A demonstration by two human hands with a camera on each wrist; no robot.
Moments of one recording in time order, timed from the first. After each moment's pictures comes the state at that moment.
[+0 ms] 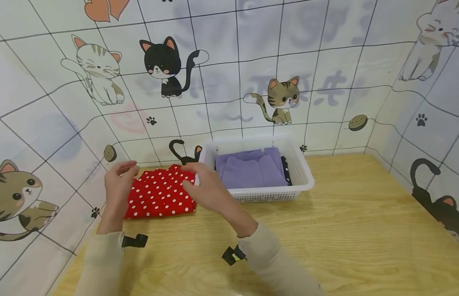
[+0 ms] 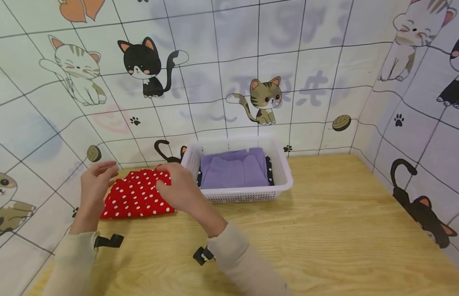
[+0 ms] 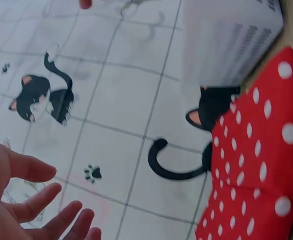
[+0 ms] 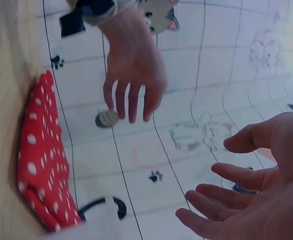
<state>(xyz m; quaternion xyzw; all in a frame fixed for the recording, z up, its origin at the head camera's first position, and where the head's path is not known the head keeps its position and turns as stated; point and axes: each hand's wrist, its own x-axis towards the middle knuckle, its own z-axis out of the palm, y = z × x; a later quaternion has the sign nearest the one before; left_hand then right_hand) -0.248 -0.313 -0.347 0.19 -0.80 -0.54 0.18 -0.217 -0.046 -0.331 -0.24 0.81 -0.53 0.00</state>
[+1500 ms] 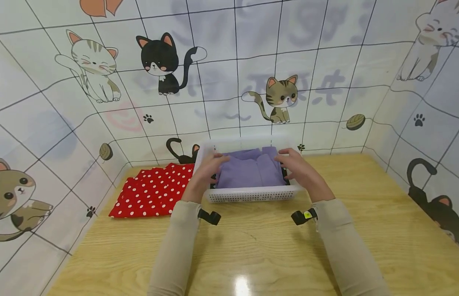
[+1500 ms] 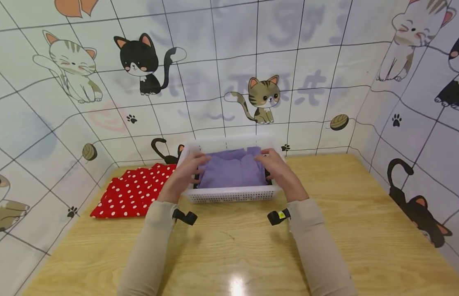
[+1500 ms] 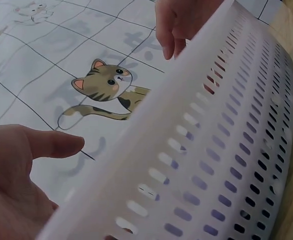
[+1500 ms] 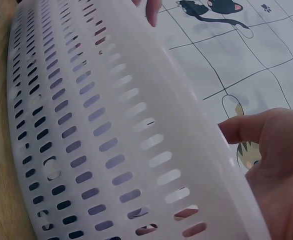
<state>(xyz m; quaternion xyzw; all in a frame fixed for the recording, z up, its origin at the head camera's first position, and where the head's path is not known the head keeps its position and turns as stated) -0.322 -0.117 -0.374 0.03 -0.77 -0.62 -0.13 -0.307 0.171 -0.369 -0.02 0.79 -0.60 0.13</state>
